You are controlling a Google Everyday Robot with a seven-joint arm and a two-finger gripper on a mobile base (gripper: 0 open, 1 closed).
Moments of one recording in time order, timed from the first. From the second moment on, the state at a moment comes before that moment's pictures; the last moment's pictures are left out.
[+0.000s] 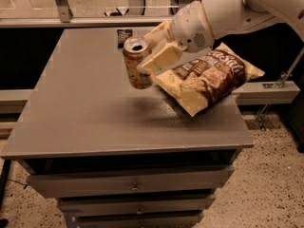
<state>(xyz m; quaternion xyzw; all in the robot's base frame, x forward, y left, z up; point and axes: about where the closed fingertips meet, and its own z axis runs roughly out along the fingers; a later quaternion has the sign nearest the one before) 0.553 0.003 0.967 -0.65 0.58 0.28 0.40</state>
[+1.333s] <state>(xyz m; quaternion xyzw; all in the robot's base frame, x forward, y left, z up) 0.664 -0.064 0.977 -0.60 0.62 0.22 0.46</state>
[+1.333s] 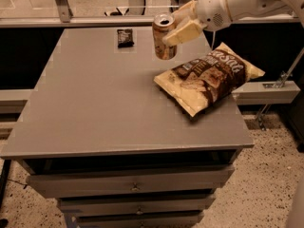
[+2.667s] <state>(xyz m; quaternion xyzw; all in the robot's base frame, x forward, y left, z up) 0.706 -0.087 0.914 -0.57 0.66 0.24 0.43</state>
